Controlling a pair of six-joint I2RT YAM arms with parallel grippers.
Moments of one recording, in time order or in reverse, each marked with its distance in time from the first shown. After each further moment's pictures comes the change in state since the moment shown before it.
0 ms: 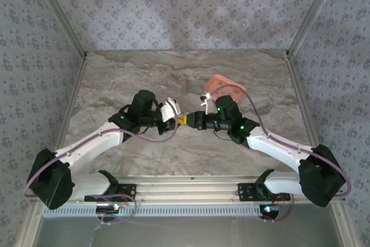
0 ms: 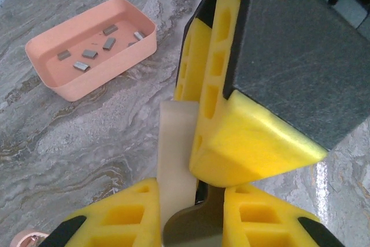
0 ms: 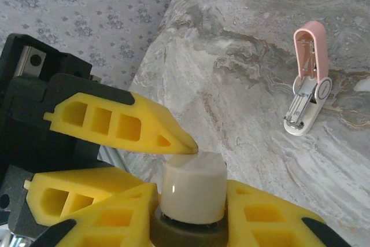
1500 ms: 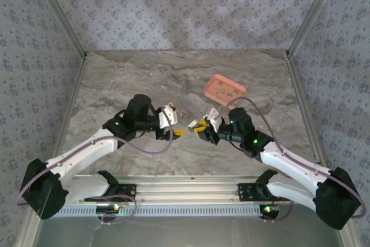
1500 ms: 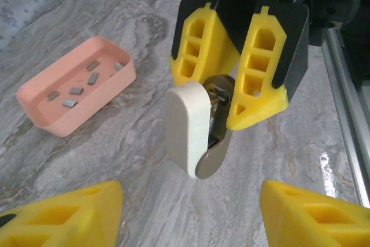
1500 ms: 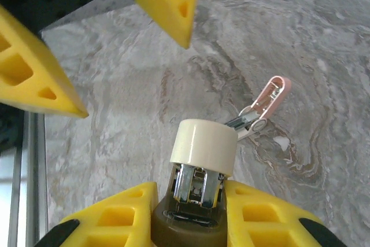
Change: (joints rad) left arm -0.034 -0.109 -0.051 -0.006 0.068 0.122; right arm -0.020 -0.253 -0.193 -0.057 0.005 -0.851
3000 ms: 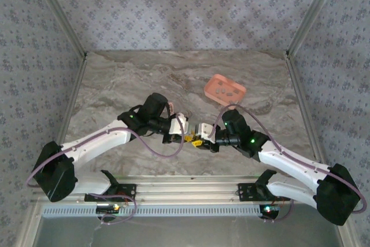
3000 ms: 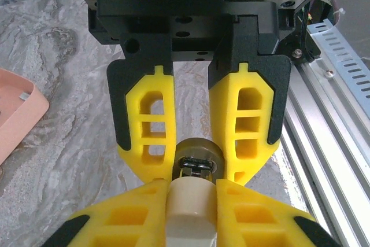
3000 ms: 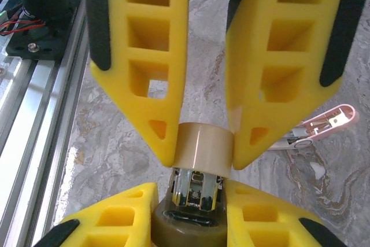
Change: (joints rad) left arm -0.081 0.180 0.130 -0.150 0.154 0.182; right arm 0.062 0.025 0.032 -0.140 -0.090 -0.369
